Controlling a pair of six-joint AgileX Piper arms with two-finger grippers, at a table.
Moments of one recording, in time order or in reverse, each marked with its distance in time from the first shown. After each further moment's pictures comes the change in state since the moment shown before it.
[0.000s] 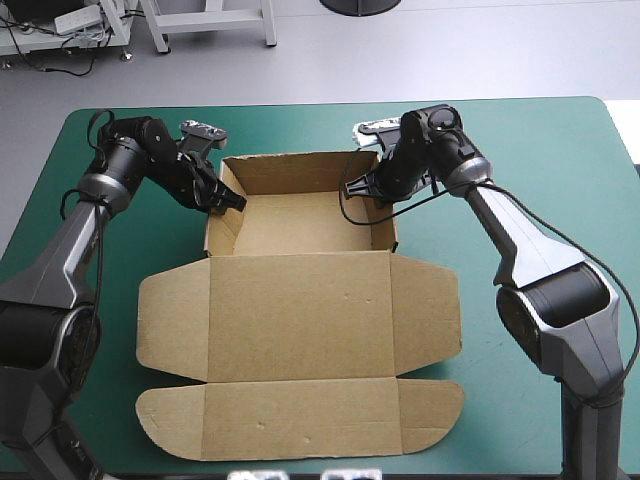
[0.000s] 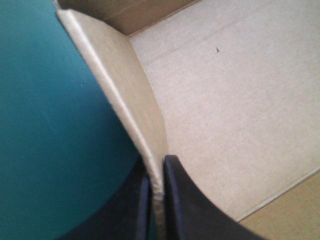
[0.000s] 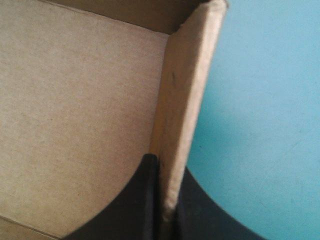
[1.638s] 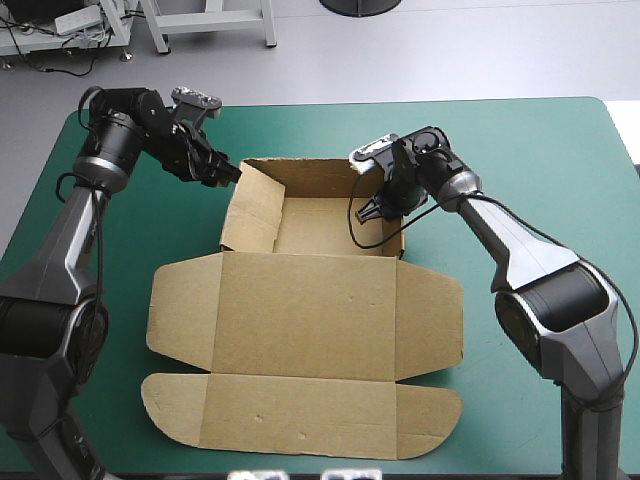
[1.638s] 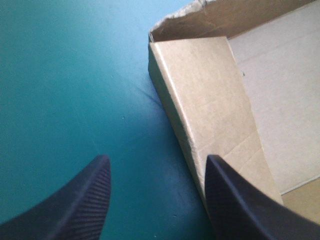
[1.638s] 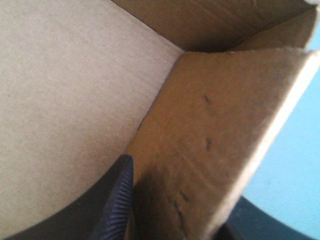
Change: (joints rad) left arm -0.006 0.046 -0.236 0.085 0.082 -0.048; right arm 0.021 -0.010 0.155 -0.201 -0.135 -0.148
